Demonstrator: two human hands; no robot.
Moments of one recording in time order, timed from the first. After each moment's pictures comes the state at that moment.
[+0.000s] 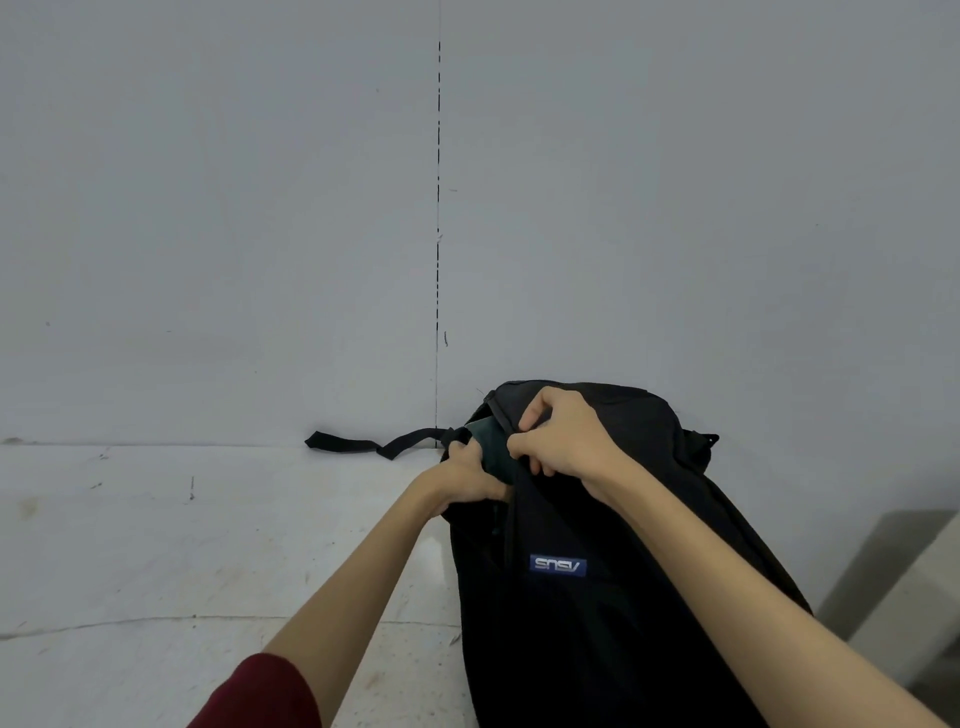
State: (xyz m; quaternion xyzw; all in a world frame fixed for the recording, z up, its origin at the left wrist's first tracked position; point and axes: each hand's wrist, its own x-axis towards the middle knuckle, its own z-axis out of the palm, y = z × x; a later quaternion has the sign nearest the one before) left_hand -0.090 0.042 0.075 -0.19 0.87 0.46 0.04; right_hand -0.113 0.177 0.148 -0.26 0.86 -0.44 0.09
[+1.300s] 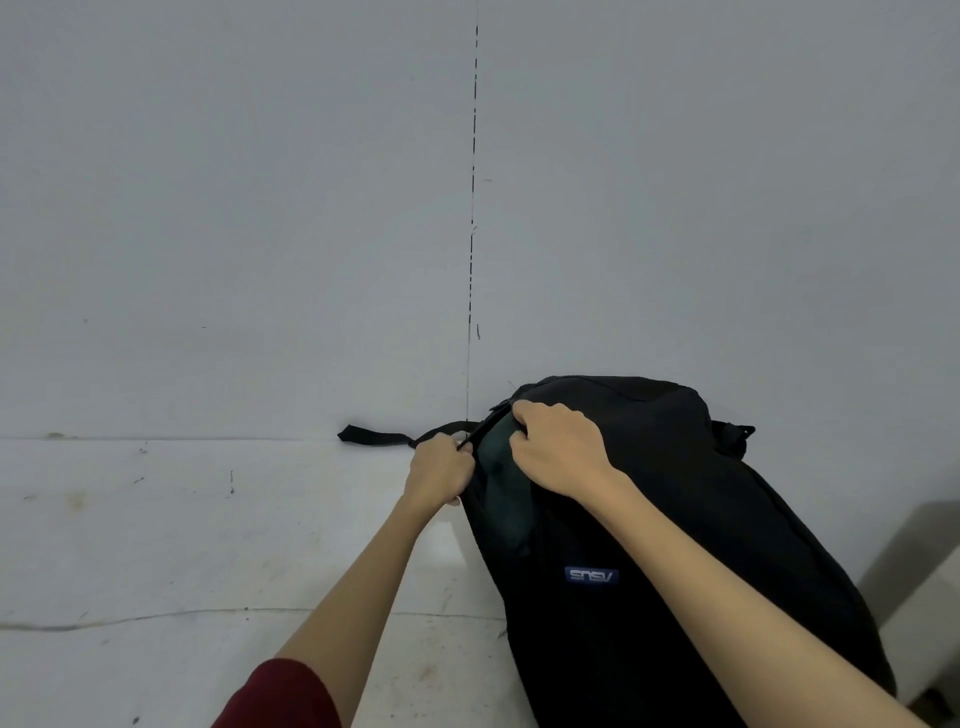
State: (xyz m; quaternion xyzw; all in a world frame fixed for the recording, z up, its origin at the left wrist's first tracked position) left_hand -0.065 -0.007 0.064 -0.28 0.86 0.40 -0.13; right_hand -0.100 0.129 0.128 -0.38 0.91 -0.15 -0.06
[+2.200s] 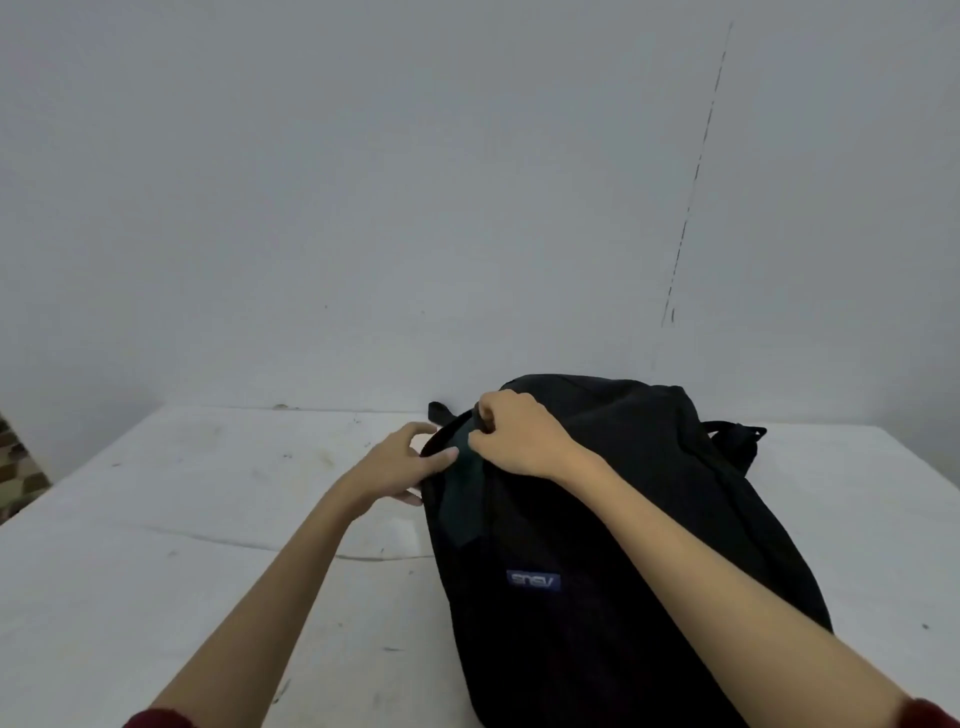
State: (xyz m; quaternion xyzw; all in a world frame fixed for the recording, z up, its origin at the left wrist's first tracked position) left_hand 0.185 -0.231 0.089 -0.26 0.82 0.51 -0.04; right_hand 0.088 -0.092 0.133 -0.45 0.85 -0.26 0.07
